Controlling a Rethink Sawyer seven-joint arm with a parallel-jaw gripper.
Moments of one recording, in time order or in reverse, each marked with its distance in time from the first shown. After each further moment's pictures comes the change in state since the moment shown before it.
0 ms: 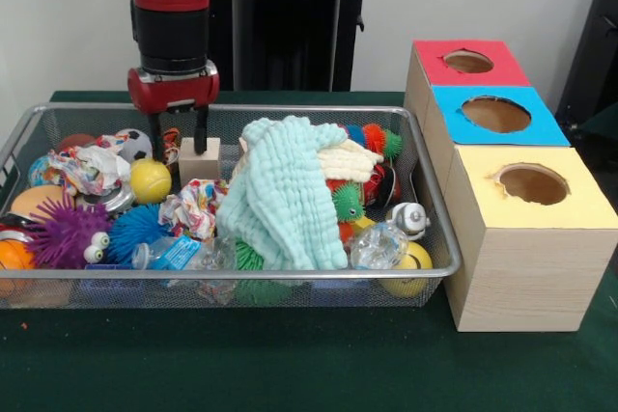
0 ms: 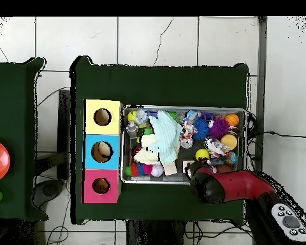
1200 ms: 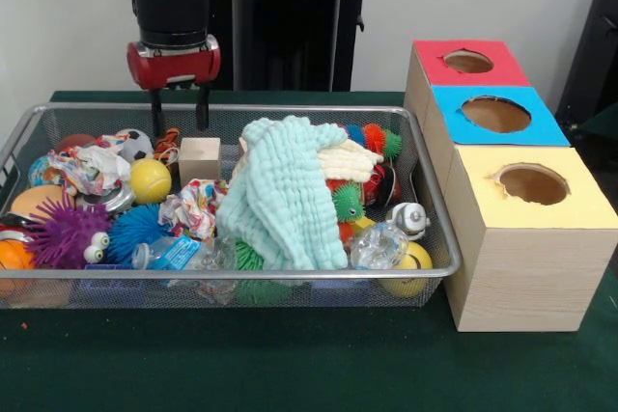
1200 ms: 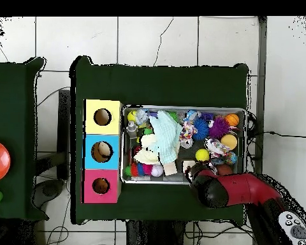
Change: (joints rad) arm -0.035 -0.078 0.053 0.064 0.034 0.064 0.000
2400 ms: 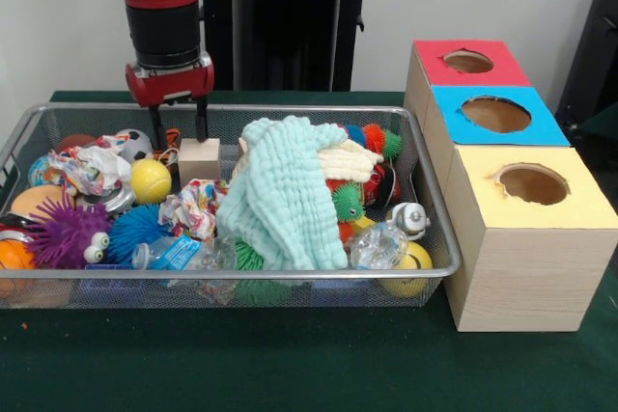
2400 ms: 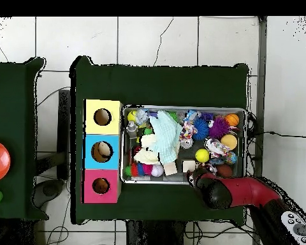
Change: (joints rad) arm -0.081 0.094 0.031 -0.014 -0.040 0.000 0.000
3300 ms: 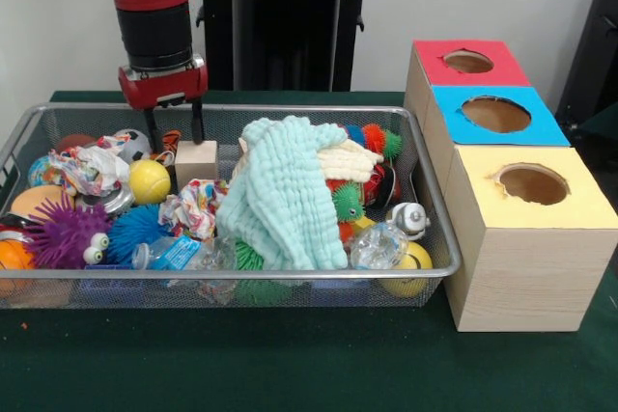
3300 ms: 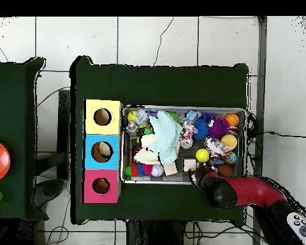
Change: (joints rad) arm -0.077 0.018 0.076 -0.001 -0.013 0.040 -0.001
